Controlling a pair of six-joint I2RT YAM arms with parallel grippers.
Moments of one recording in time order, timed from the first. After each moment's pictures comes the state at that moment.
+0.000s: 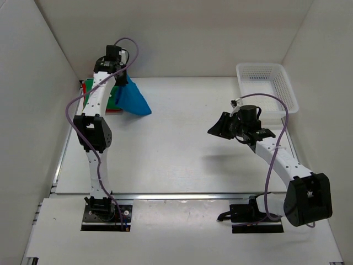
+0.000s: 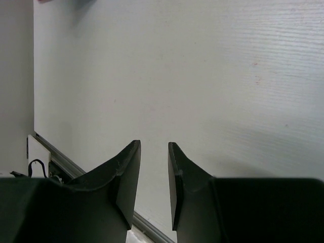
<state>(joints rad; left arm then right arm) -0.12 2.23 2.34 -0.94 -0.13 -0.06 0.24 1.24 0.82 -0.21 -0.45 0.55</state>
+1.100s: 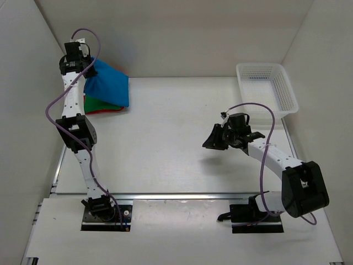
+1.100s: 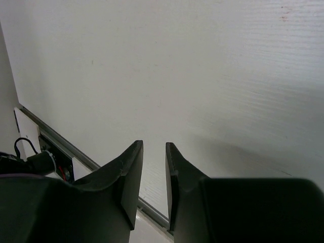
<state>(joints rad) 0.19 2.27 2.43 -0.78 0.03 -0.08 0.32 1.31 0.74 -0.22 -0.47 0.57</state>
